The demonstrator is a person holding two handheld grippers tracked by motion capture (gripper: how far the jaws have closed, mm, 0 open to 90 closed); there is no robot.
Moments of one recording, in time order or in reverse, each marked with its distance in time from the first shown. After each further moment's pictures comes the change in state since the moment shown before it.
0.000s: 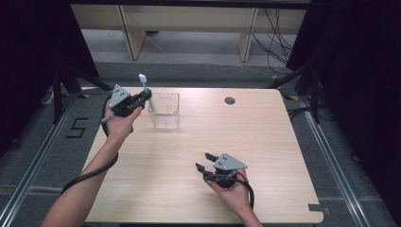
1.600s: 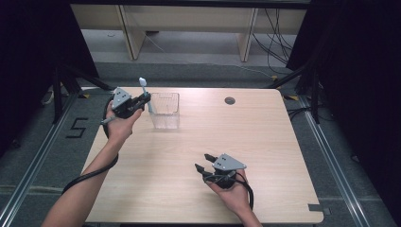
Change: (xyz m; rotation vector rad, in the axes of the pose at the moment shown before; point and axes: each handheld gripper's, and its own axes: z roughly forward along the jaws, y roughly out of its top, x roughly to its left) left arm 0.006 -0.016 0.004 0.062 0.033 0.001; right arm 0.001 -0.002 0.002 0.005 0.011 0.001
